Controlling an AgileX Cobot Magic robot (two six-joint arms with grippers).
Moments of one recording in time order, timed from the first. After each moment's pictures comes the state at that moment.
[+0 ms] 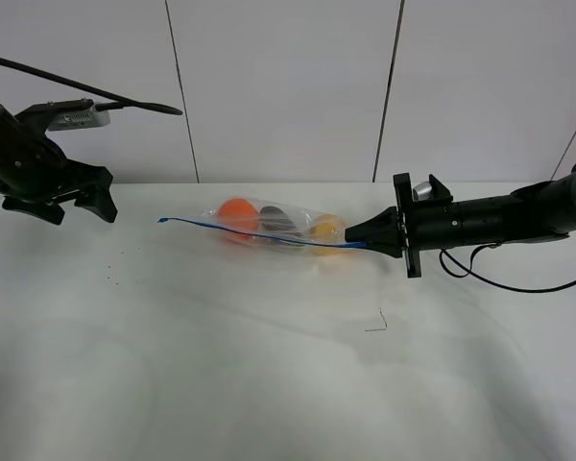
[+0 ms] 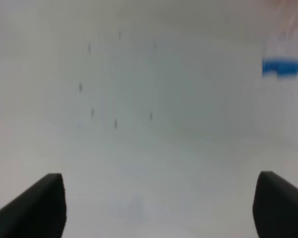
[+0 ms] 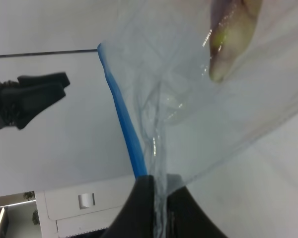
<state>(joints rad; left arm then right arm) 0.00 1.66 -1.29 -0.11 0.82 0.13 -0.01 2.10 -1.09 1.52 1.21 -0.93</state>
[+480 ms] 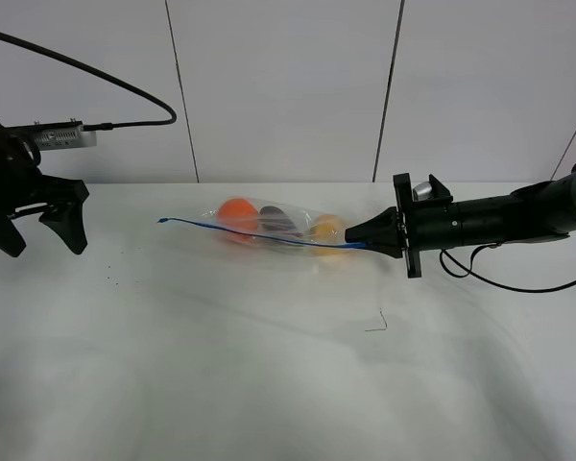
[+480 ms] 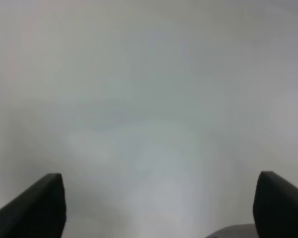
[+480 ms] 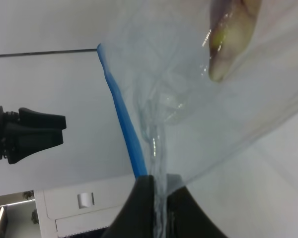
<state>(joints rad) 0.00 1.63 -1.33 -0.02 1.18 0.03 -0.01 2.10 -1.09 1.52 1.21 -0.93</state>
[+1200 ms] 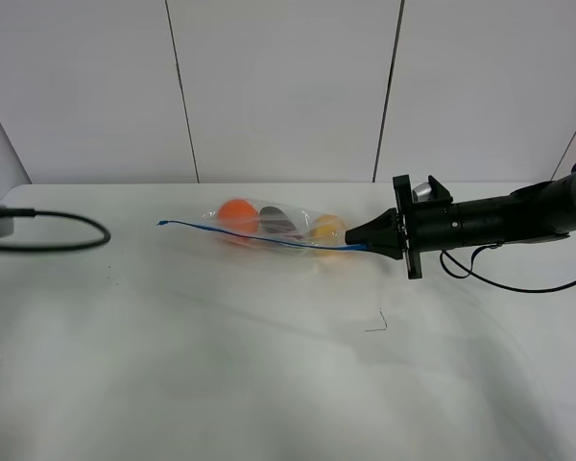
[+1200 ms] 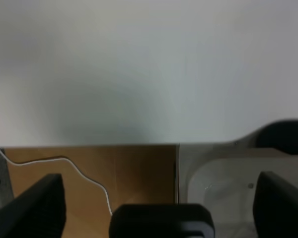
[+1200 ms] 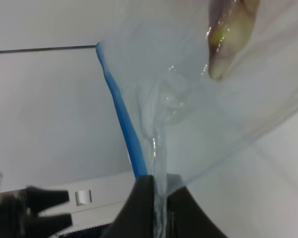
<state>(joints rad) 0.00 1.03 -0.75 0.06 1.15 0.01 -0.01 2.10 -1.09 1.51 1.21 -0.93</state>
